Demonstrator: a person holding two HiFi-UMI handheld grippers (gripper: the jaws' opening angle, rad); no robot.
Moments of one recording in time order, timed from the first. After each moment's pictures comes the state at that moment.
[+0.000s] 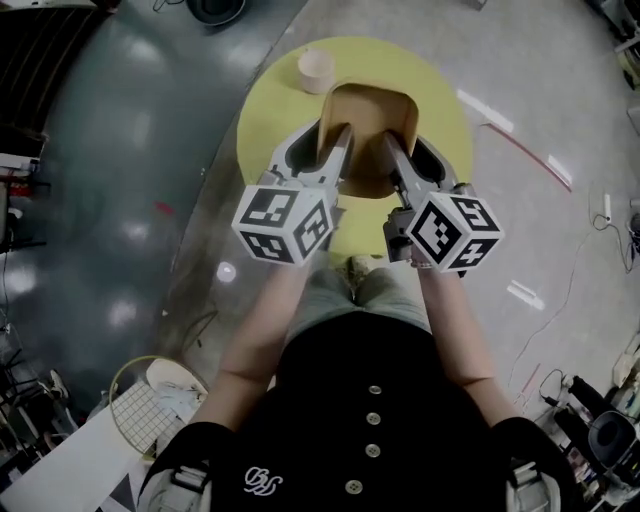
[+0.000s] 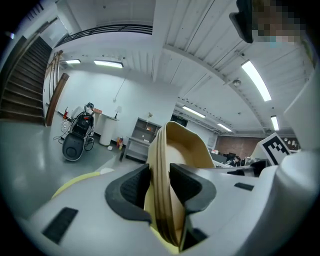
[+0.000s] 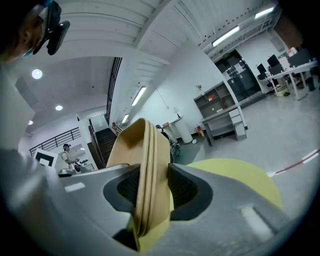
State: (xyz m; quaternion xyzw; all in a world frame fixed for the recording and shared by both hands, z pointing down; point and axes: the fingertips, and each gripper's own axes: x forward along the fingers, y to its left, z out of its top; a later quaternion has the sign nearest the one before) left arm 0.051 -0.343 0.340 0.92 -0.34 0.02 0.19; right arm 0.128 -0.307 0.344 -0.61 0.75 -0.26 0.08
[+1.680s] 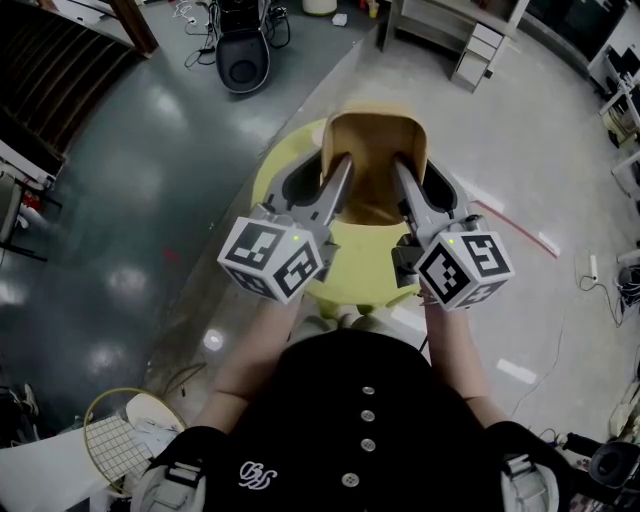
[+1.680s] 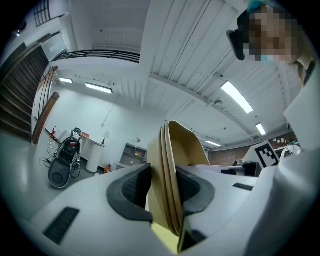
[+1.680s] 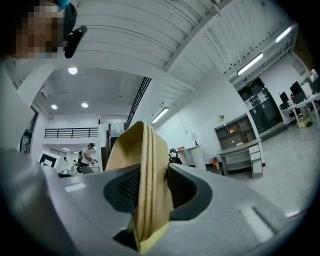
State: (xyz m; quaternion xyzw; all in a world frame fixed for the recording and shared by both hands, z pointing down) left arm 0.035 -0.307 0.201 0.94 -0.31 -0.11 0.10; right arm 0.119 -0.280 0.196 -0.58 0.80 -0.08 0.11
